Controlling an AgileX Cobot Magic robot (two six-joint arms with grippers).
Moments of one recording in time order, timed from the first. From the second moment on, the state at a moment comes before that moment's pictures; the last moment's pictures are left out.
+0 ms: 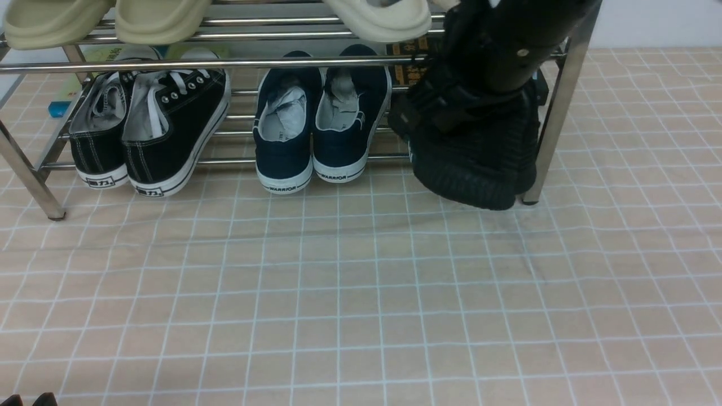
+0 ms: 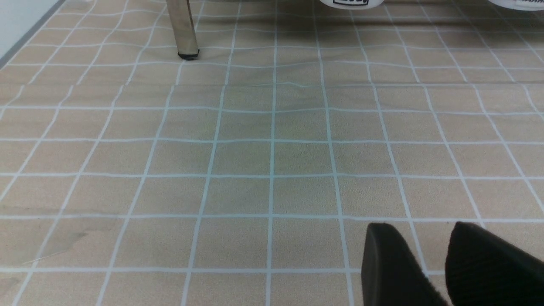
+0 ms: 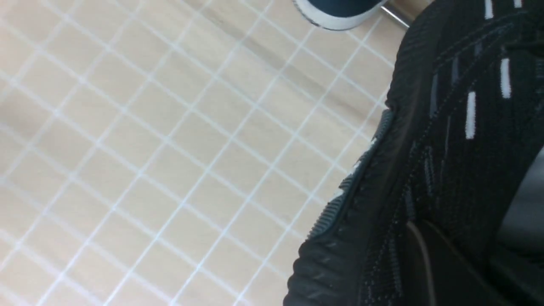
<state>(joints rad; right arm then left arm) 0.70 1.74 -1.93 -0.04 1.27 0.06 -0.06 -0.01 0.02 0.15 0.38 -0.15</state>
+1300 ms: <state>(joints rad) 0.97 1.90 -1.77 -0.08 1.25 0.22 -0.06 -0.01 0.02 0.15 0.38 -0.15</state>
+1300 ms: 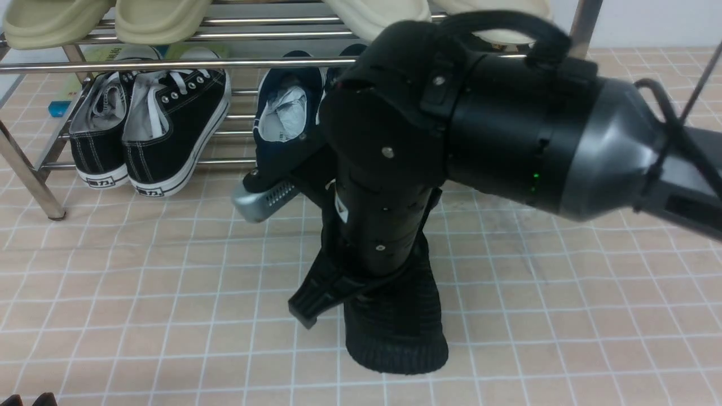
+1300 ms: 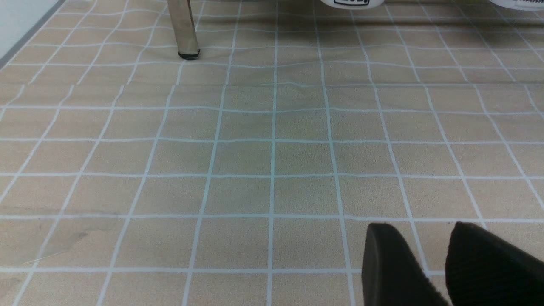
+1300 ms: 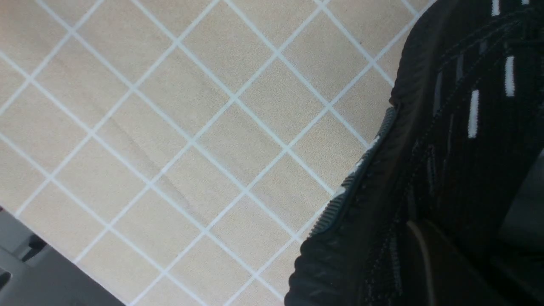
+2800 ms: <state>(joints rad) 0.94 2.03 -2.00 -0.06 1.23 0.09 -0.06 -0.01 0.02 0.15 0.38 -0.15</state>
